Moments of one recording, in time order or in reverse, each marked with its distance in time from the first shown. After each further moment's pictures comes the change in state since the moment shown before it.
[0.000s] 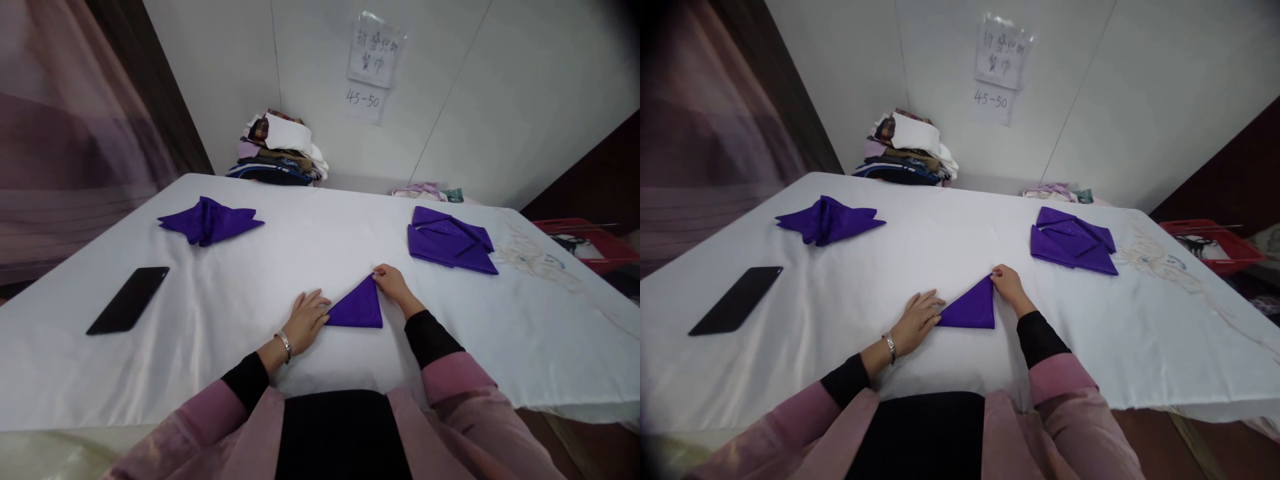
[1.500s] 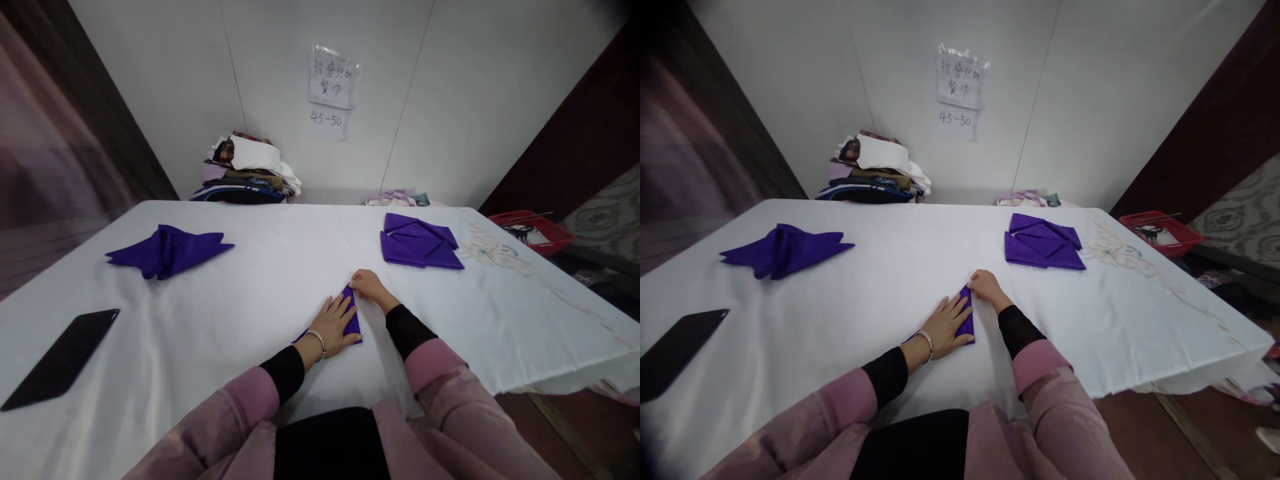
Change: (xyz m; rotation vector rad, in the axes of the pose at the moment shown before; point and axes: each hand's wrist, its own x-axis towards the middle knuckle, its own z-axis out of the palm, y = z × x) left_hand 0.078 0.043 0.055 0.273 -0.157 0.283; right_hand 0.007 -0.019 -0.016 0.046 -0.067 0.061
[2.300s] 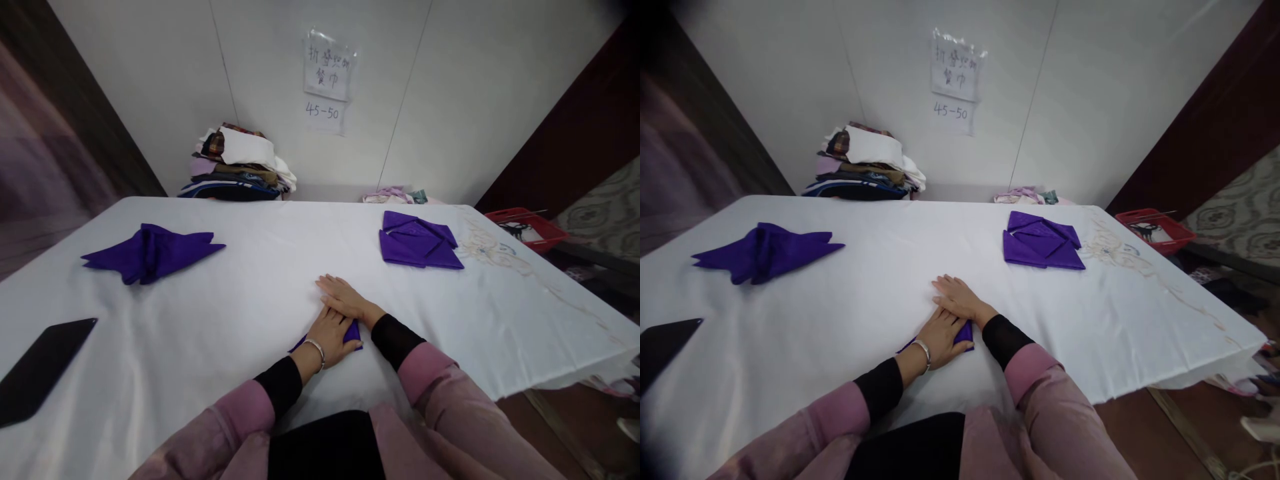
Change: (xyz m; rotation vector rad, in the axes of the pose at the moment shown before) left_hand 0.000 0.004 -0.004 -0.024 0.060 0.009; right_hand -0.017 -0.025 0.030 -0.225 -0.353 -0.638
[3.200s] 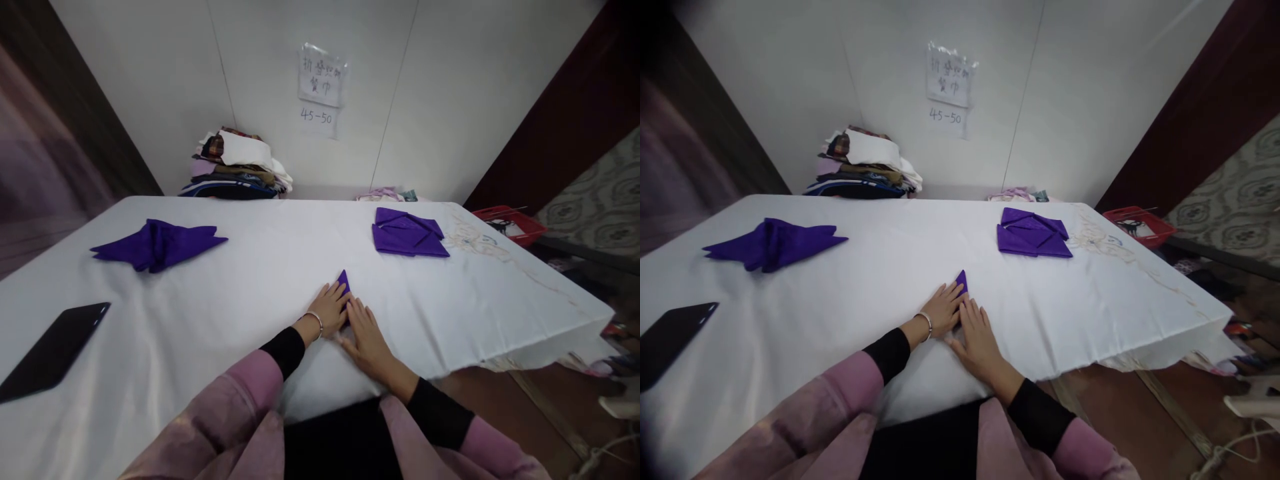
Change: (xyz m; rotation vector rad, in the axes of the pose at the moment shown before) left_hand 0.007 -0.010 0.009 0.164 -0.125 0.019; right_hand -0.129 -0.060 0.078 -0.229 0.399 0.210
